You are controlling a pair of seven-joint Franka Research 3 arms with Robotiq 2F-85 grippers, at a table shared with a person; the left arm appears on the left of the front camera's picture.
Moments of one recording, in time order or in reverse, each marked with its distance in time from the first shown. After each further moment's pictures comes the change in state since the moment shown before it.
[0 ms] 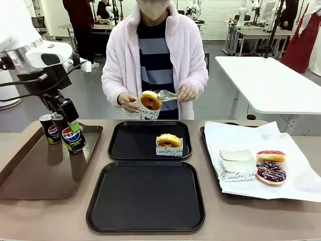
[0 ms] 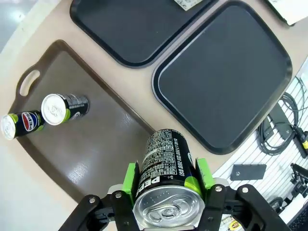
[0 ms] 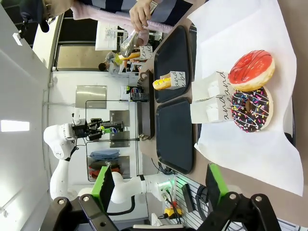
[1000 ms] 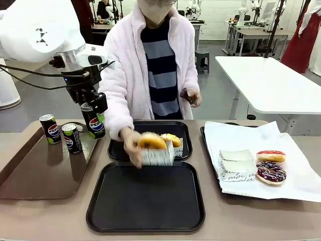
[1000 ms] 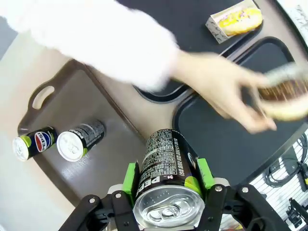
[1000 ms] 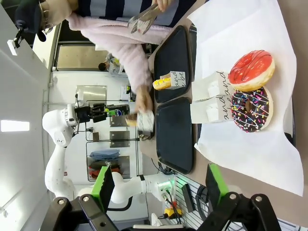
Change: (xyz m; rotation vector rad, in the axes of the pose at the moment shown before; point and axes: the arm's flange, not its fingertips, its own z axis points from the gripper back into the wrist) left arm 0.086 0.006 -0.035 0.094 0.032 0.107; right arm 0.000 0.000 0.000 0.000 0.000 0.000
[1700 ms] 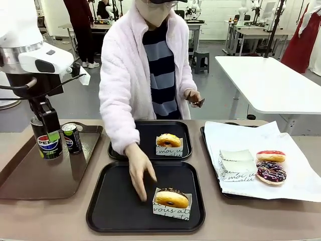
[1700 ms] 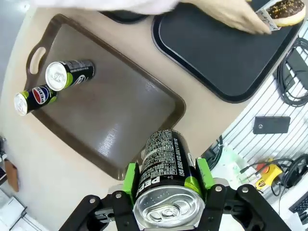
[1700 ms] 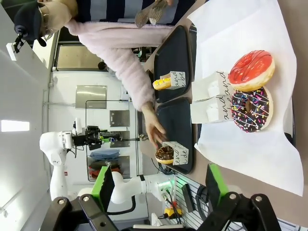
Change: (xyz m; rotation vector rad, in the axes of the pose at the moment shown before) left arm -0.113 -0.021 0.050 0.053 0.153 -0.267; right arm 0.000 0.000 0.000 0.000 0.000 0.000
